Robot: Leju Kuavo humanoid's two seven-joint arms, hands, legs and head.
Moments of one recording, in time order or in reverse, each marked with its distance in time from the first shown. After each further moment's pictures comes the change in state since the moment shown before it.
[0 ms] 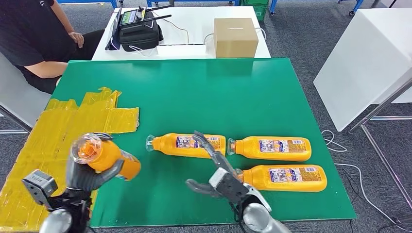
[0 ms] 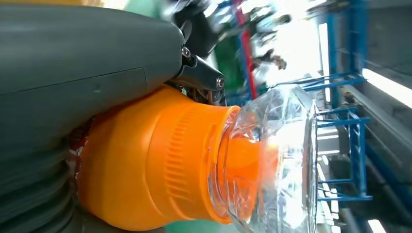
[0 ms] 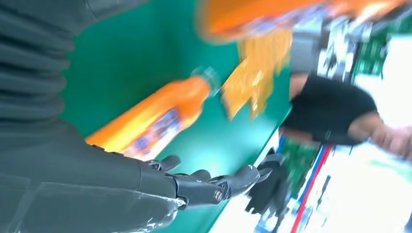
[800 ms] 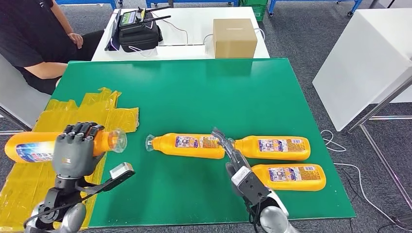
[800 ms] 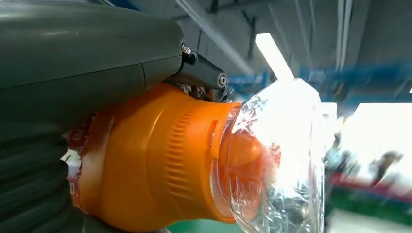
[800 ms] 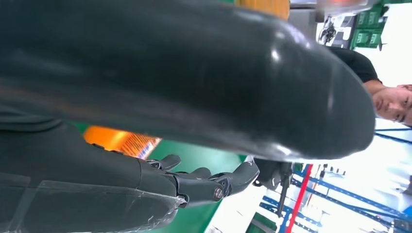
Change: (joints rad) left arm -0.091 0.113 -0.058 0.113 -1.399 0.586 0.380; right arm 0.059 -0.017 -0.133 -0.107 -0.004 0.050 0.026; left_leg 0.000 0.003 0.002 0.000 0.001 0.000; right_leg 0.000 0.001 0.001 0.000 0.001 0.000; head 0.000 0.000
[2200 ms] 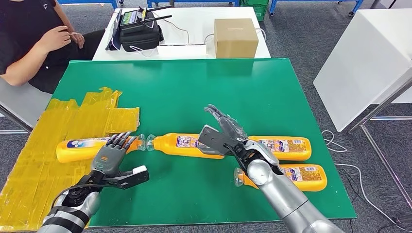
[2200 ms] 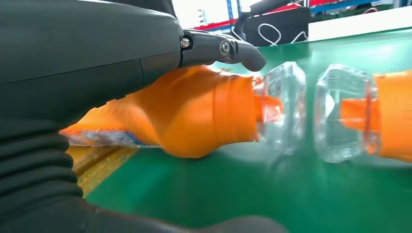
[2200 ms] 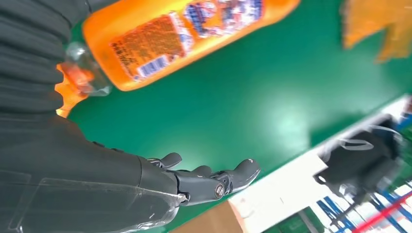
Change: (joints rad) left arm -0.234 0.035 -0.171 0.575 0.218 -0.267 -0.098; right arm -0.395 0.044 0.057 0.363 0.337 0.095 0.308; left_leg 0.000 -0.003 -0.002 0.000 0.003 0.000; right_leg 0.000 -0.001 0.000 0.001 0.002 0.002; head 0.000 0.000
